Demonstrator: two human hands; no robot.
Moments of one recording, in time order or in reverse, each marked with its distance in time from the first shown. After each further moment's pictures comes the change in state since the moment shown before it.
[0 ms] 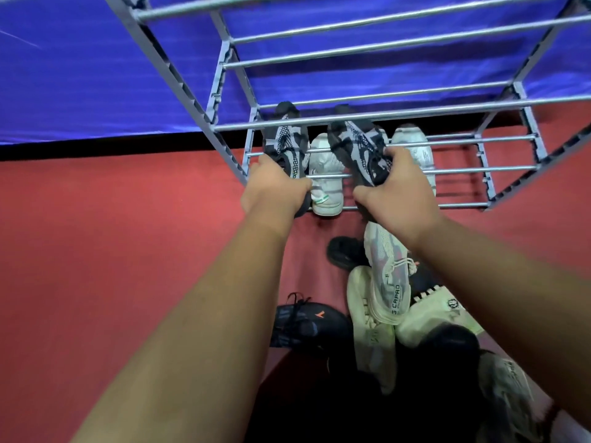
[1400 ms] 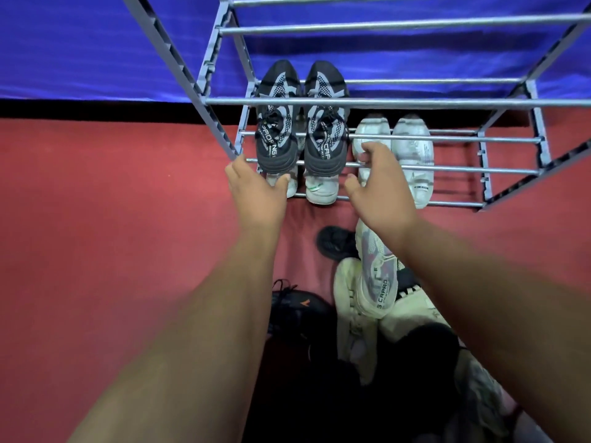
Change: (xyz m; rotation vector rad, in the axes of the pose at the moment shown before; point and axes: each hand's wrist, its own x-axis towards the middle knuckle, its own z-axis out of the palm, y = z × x) left_hand -0.001 -0.057 0.052 -0.337 0.285 0.077; right_hand 0.021 0.029 0.028 -0.181 -0.011 -0.265
